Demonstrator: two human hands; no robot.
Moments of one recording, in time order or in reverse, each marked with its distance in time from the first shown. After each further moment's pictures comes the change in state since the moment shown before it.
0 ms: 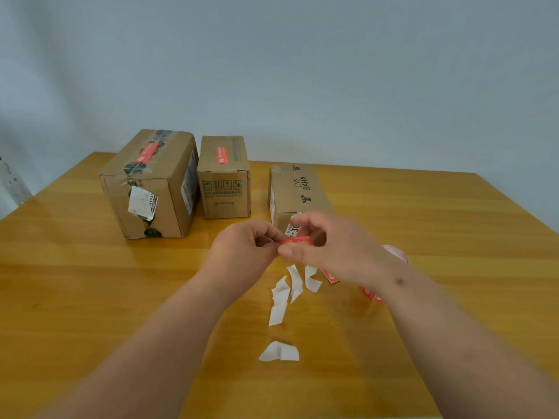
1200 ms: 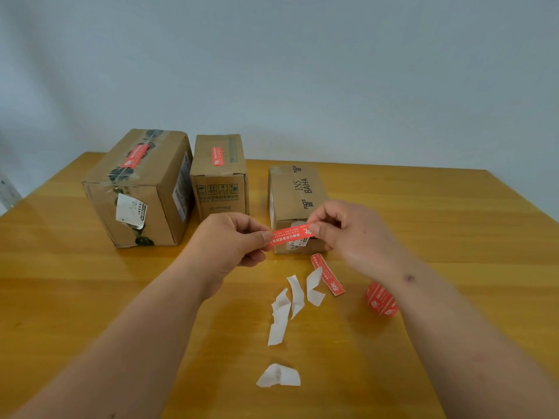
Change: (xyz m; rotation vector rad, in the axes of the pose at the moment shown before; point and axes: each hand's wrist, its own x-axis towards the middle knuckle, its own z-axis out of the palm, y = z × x) left_hand 0.038 -0.005 -0.015 -0.326 -0.083 -0.262; right_hand 0.029 0.016 -0.015 -0.001 0.153 -0.007
